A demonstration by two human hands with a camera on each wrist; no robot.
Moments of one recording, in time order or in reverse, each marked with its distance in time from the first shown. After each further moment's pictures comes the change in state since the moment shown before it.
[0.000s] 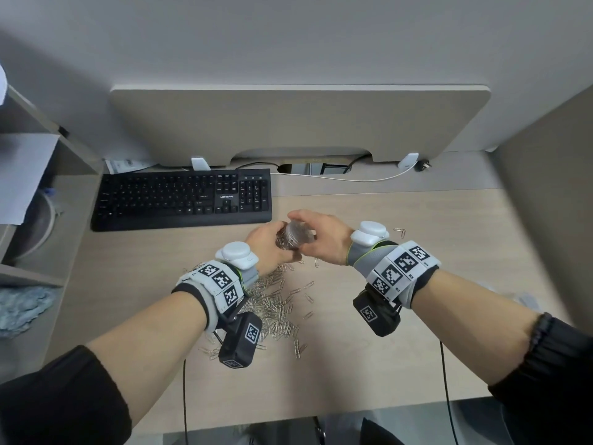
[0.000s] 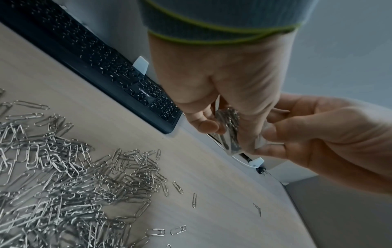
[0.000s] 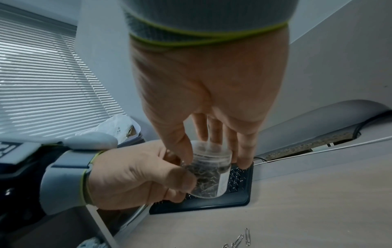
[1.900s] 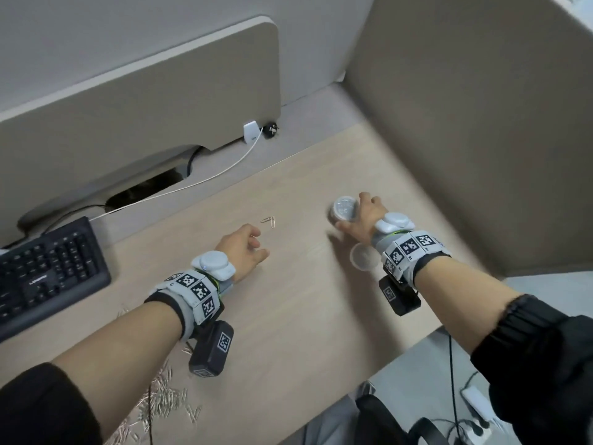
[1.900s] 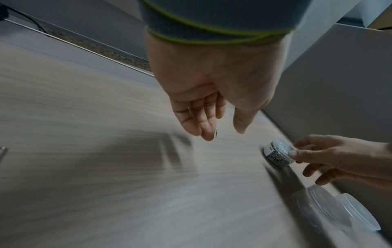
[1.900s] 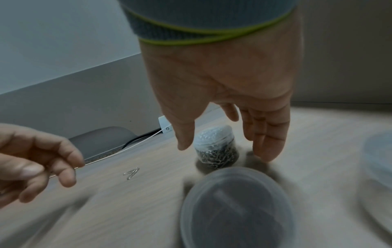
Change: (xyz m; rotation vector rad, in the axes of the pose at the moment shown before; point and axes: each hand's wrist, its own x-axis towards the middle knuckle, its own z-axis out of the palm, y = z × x) left_hand 0.136 0.119 0.207 0.260 -0.322 0.001; right_hand -0.134 0.356 -0.087 -0.042 0.355 0.905
